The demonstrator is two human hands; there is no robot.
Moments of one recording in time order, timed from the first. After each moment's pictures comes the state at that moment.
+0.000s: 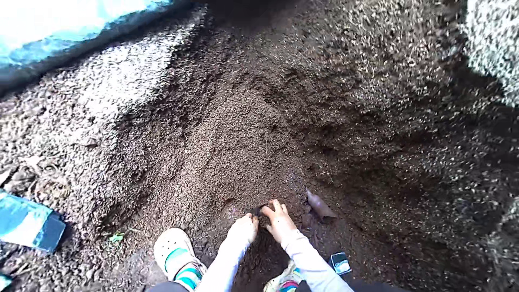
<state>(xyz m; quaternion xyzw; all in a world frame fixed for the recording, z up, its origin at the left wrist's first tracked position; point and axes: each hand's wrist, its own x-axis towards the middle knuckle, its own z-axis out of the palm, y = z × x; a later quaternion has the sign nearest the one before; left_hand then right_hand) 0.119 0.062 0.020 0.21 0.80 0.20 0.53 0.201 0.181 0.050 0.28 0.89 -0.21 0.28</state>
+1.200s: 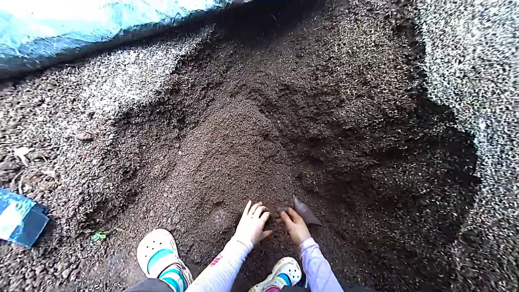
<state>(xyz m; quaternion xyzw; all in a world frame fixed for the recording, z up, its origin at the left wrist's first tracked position) 0.159 0.105 -0.033 0.54 0.77 0.29 0.15 0.266 0.228 0.055 0.46 0.71 -0.54 -0.01</state>
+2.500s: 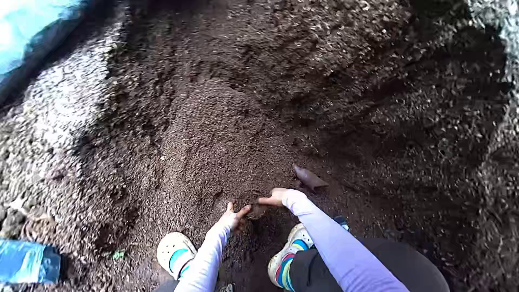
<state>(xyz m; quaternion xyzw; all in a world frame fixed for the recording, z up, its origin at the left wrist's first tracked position) 0.128 0.072 -0.015 0.05 0.76 0.29 0.58 0.224 0.268 0.021 0.35 0.78 -0.34 0.39</state>
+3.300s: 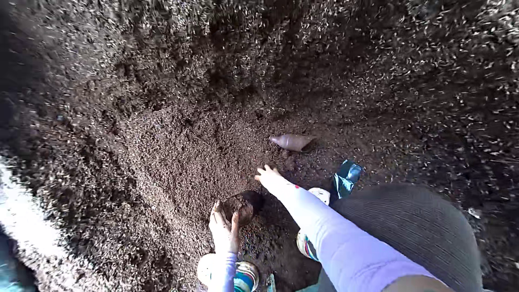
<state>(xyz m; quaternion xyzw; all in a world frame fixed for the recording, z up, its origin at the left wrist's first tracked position) 0.153 0.072 0.000 0.37 0.88 0.24 0.16 0.246 0.289 -0.088 0.33 0.82 -0.41 0.23</state>
